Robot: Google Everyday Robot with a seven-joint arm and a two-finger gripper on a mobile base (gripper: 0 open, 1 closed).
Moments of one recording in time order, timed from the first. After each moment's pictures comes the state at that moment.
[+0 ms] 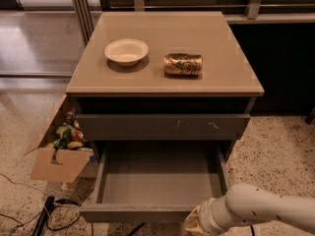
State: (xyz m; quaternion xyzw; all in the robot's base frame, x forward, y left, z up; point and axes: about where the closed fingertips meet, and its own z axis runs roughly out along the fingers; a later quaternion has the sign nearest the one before) arm 0.357 -0.109 0.451 -0.61 0.74 0.20 0.20
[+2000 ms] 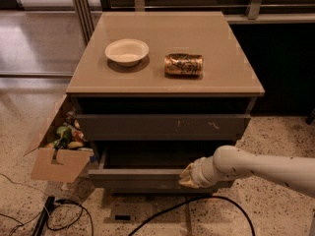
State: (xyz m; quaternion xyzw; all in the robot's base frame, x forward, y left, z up) arm 0.522 -0.110 0.449 -0.61 0.74 0.13 0.26
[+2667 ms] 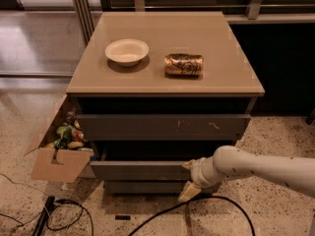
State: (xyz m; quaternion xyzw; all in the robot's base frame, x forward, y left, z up) arm 0.522 -0.110 0.449 -0.61 0.74 0.13 0.26
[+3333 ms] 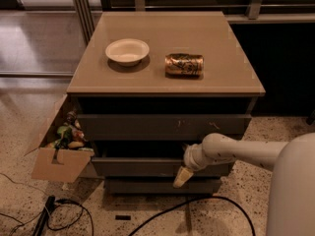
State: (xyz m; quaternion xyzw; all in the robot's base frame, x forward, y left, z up) arm 0.596 -0.099 0.428 -0.60 0.74 0.10 0.27
